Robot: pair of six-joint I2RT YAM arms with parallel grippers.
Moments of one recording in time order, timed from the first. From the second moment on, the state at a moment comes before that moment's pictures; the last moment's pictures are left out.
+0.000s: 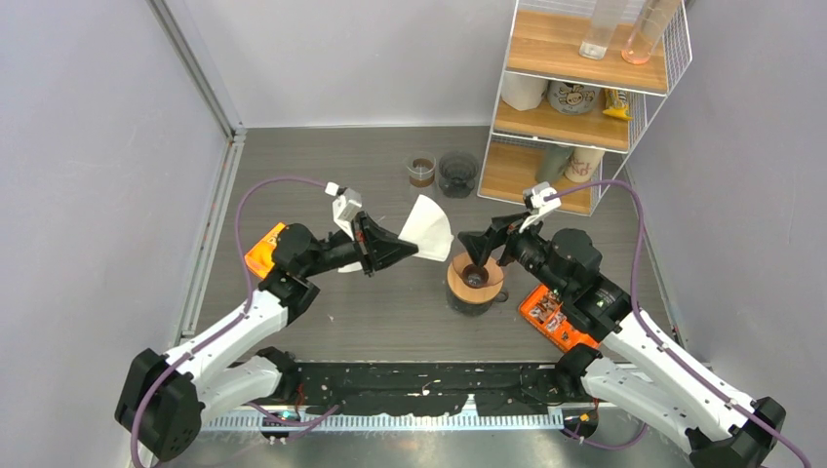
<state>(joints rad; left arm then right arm) -0.57 1.01 0.55 0.66 0.72 -0.55 0.67 0.71 0.67 -0.02 0.03 0.32</state>
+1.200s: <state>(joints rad) -0.57 0.96 0.55 0.53 0.81 -0.42 0.67 0.78 0.68 -0.10 -0.13 0.18</state>
